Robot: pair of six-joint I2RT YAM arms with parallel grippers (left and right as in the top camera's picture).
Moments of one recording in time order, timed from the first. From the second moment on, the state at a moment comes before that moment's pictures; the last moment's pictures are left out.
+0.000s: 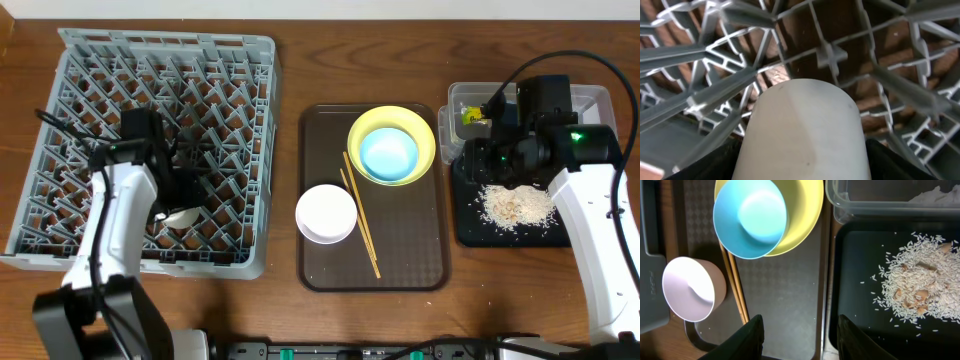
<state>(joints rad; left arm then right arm) 0.18 1.55 1.09 -1.01 -0.09 -0.17 0.05 1.45 1.32 -1.11 -0.24 0.12</state>
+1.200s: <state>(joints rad) -0.43 1.42 1.20 -0.92 0.21 -0.17 -0.05 1.45 1.32 -1.14 -0.19 0.16</state>
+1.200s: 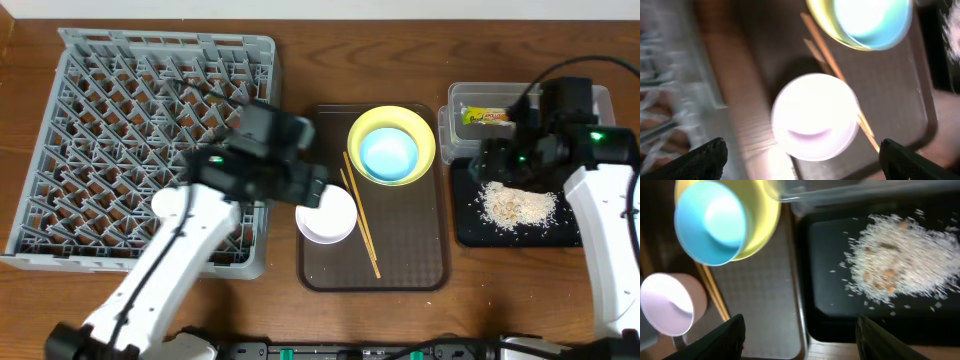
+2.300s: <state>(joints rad) -0.87 1.92 1.20 -0.78 -0.15 -0.17 -0.08 1.45 1.32 -1.16 -0.18 0.18</state>
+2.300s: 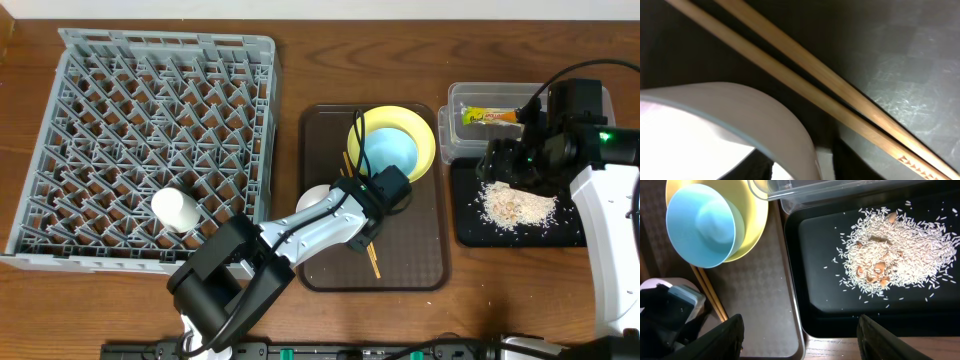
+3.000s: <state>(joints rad) -0.86 1.73 1.28 -0.84 -0.24 -0.10 -0.08 1.45 1.32 -1.16 -0.18 0.18</state>
